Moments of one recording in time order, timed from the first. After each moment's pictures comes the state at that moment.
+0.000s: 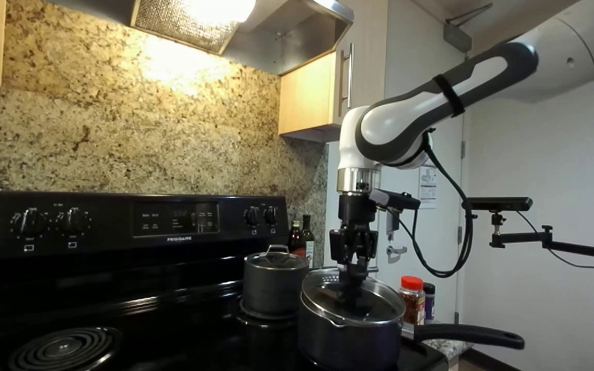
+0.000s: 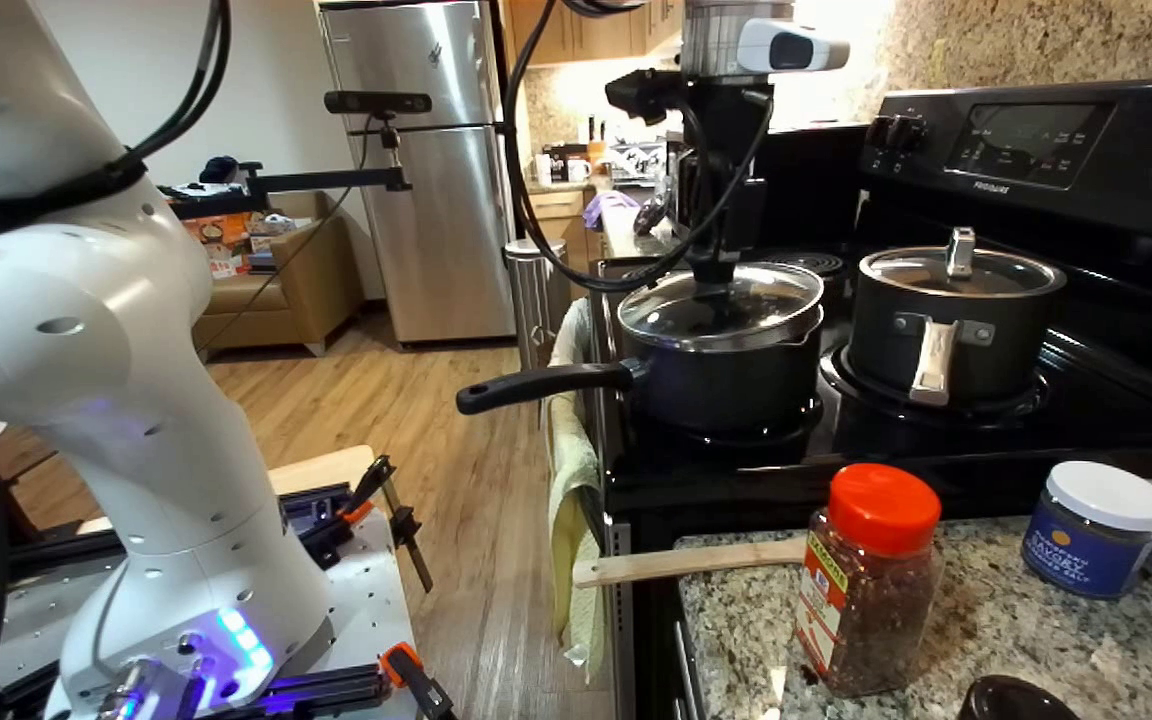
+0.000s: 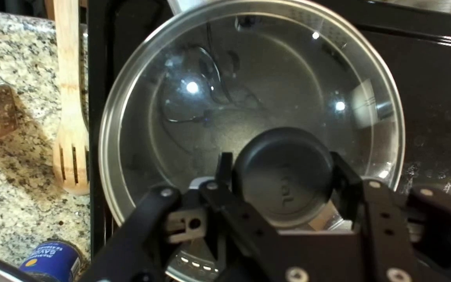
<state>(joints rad) -0.07 -0.14 -0.09 -2.19 0.07 2.04 0.15</state>
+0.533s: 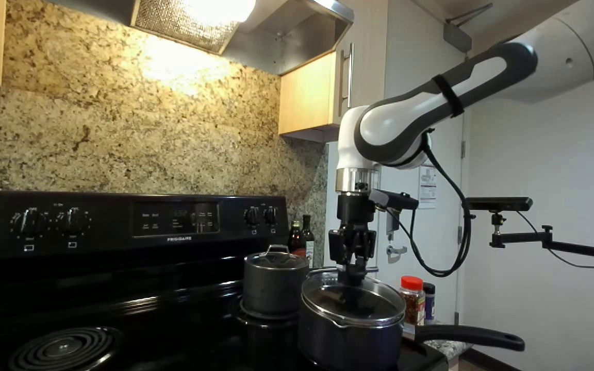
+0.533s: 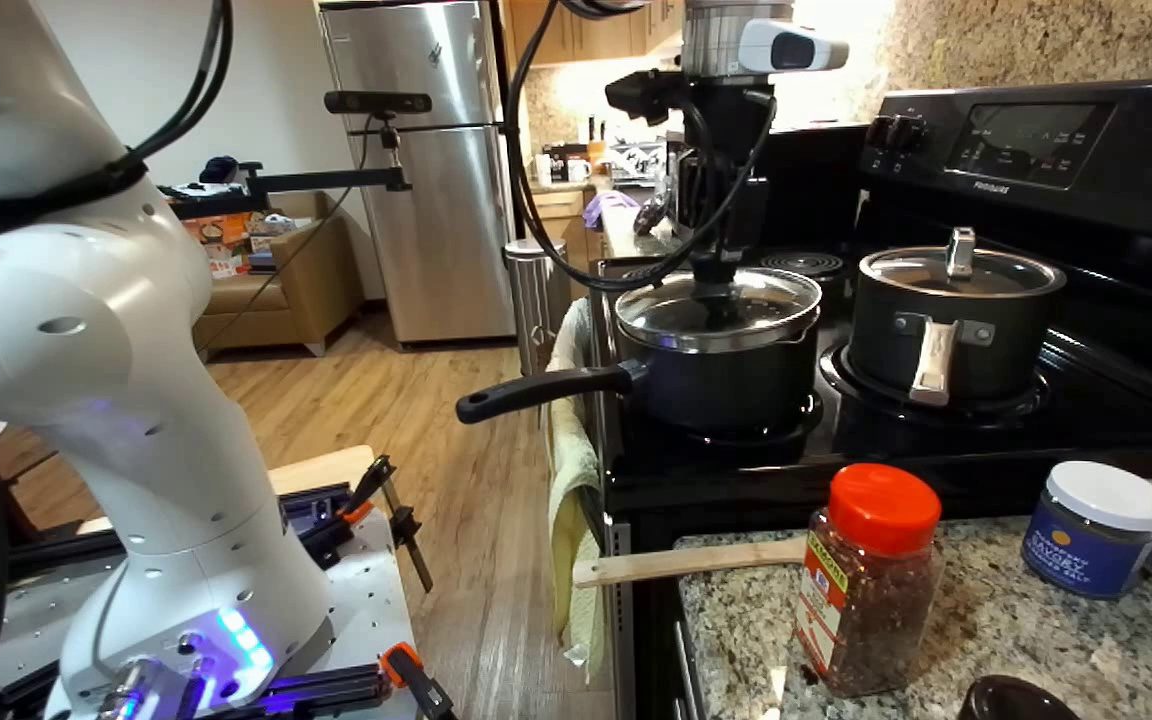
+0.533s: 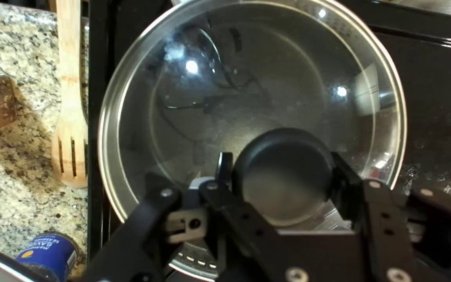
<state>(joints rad) -0.06 -0.13 -0.09 -2.19 0.06 2.05 0.14</state>
